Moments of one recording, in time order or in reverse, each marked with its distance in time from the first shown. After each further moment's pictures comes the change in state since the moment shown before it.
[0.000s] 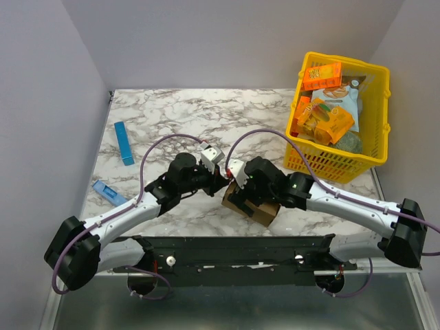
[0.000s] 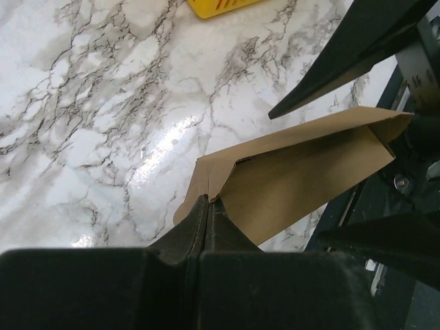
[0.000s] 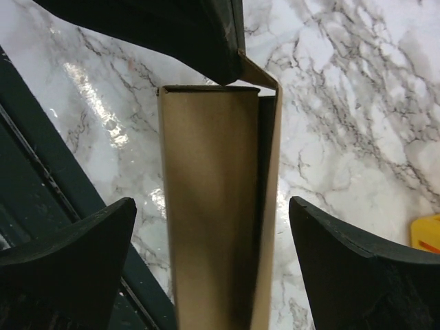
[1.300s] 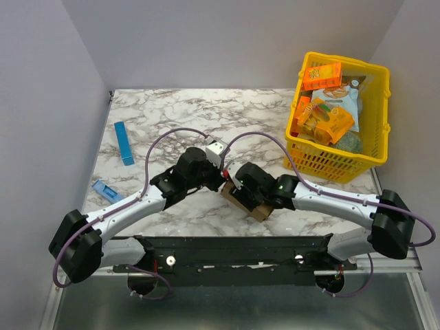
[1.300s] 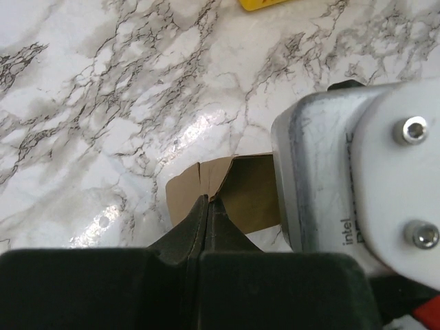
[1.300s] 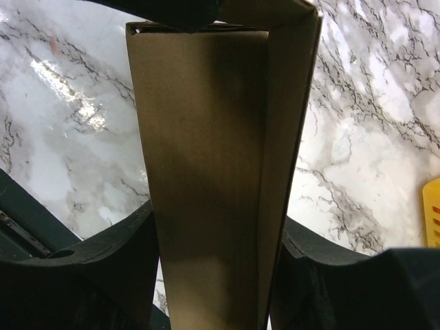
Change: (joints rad) left arm -0.048 0.043 0.113 -0.156 -0.187 -0.001; right arm 0.003 0.129 -0.040 0.039 0.143 0.104
